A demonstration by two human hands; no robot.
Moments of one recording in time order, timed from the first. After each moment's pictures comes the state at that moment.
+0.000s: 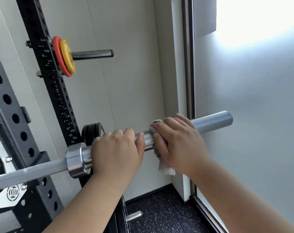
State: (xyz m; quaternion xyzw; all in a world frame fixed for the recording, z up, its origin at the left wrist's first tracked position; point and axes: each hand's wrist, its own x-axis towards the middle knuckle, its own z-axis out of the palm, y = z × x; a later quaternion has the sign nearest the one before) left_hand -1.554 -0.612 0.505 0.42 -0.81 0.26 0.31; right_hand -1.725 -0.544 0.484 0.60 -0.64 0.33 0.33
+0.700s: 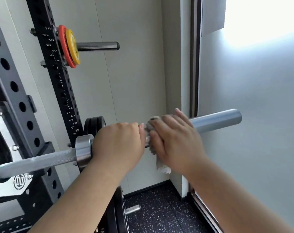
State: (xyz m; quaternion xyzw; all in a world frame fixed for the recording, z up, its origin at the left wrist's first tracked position) left_hand -1.538 -0.617 0.520 0.37 -0.83 0.29 0.31; right_hand -1.697 -0.556 0.481 0.60 -0.63 0.34 0.35
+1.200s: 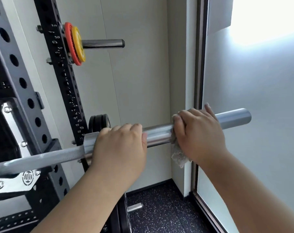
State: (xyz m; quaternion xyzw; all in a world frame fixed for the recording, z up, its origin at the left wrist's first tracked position) left_hand -1.515 -0.606 0.512 0.38 -0.85 0.21 0.29; right_hand -1.717 -0.555 0.496 0.50 -0.73 0.34 0.32
